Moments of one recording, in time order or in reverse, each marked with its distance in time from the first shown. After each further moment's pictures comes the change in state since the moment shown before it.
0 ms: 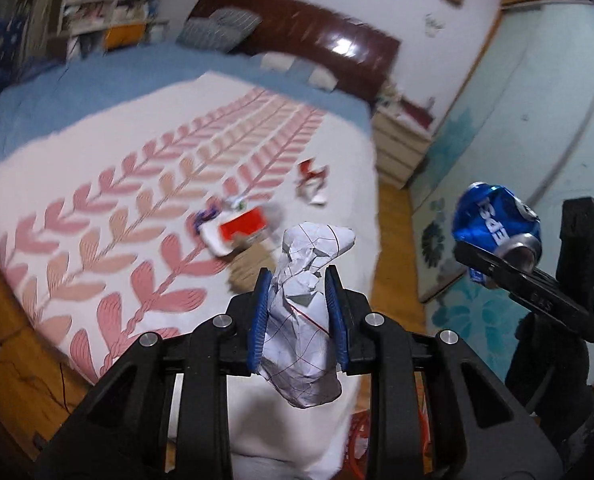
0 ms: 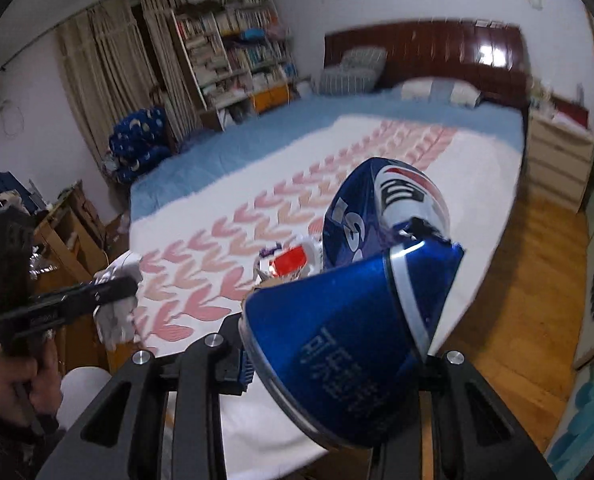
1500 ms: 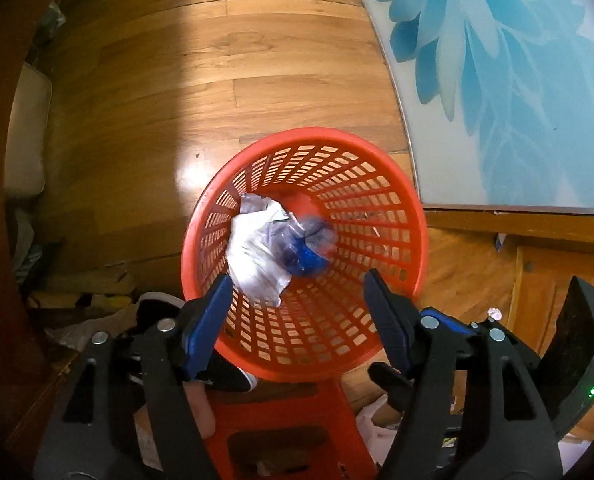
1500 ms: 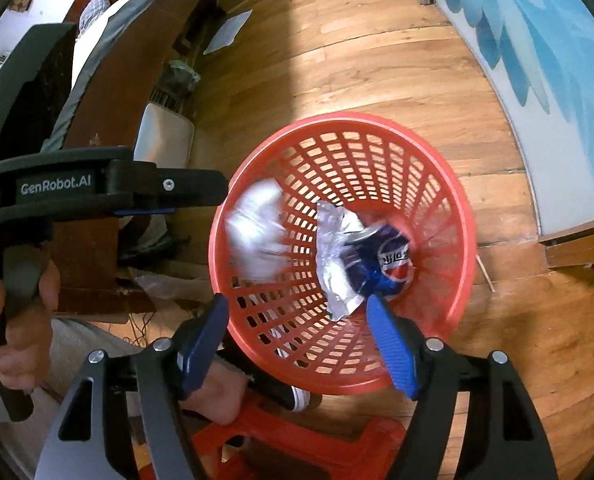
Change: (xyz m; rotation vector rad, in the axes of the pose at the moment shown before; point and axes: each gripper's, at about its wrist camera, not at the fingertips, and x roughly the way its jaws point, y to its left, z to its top) left arm 0.302 -0.263 -0.334 0.422 0.989 -0.099; right arm -0.044 -0.185 -0.468 0.831 0.424 -0.282
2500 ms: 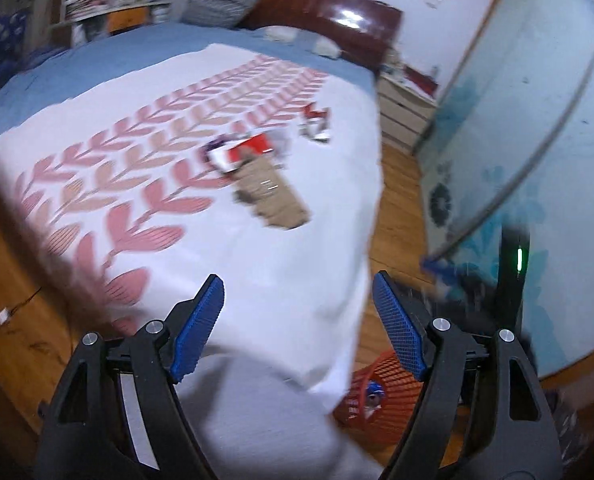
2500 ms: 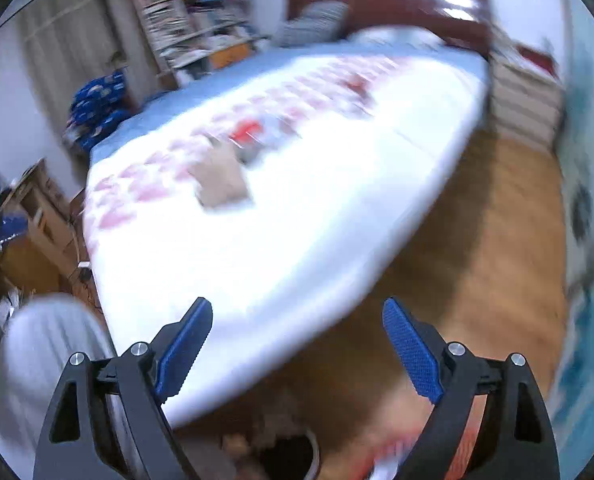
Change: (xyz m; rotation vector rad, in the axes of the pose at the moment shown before) left arm -0.339 0.234 -0.241 -0.469 -0.865 0.127; right arm -0.058 0.431 0.108 -0.828 -0.279 0.117
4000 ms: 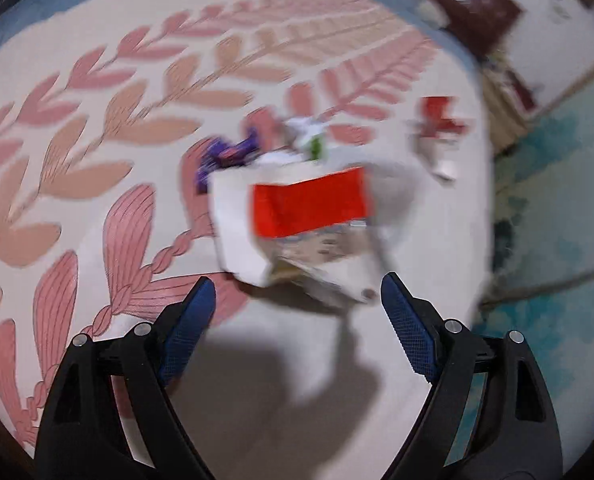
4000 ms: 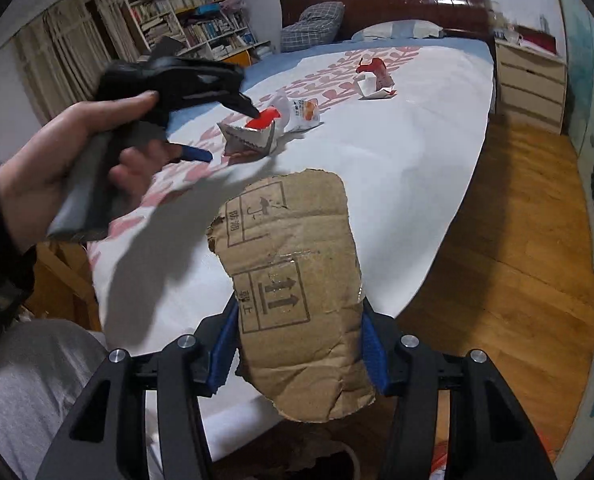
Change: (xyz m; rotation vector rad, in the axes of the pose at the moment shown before) left arm 0.243 0.060 0.135 -0.304 0.253 0.161; right arm 0.018 0.002 -0.069 0.127 -0.027 0.050
